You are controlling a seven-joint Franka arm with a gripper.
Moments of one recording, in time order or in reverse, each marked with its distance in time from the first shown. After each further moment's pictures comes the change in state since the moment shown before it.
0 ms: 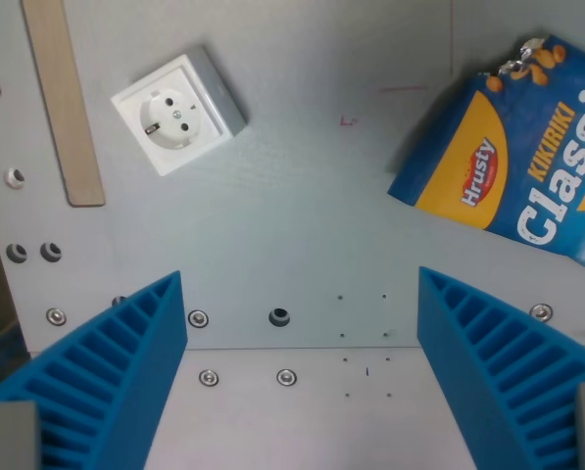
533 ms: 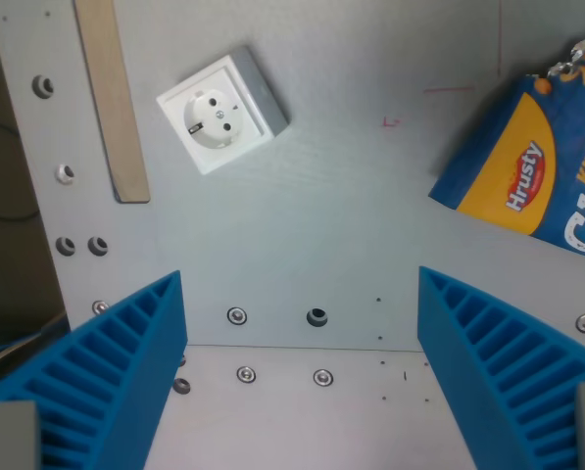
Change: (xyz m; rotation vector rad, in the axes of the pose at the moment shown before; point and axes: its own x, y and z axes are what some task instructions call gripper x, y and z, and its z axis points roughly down) arm 0.001 0.000 0.001 0.084 0.000 0.003
